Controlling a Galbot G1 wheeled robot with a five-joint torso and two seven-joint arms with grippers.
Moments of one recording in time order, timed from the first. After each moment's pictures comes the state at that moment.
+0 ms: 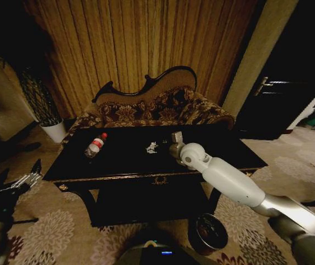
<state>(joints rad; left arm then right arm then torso) 1.87 -1.42 -1.37 -2.50 -0.85 0.24 0.07 -0.39 0.89 -0.34 1.81 1.16 -0.59 0.26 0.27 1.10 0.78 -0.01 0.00</state>
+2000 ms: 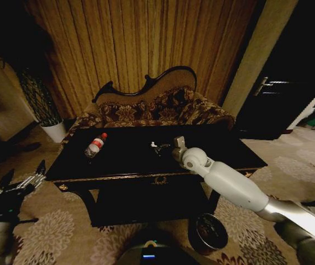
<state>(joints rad) 1.88 -1.44 -1.33 -2.50 -0.83 0.21 0.08 -0.43 0.86 -0.35 1.81 1.10 -0.55 0.26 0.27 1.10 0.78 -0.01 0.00</state>
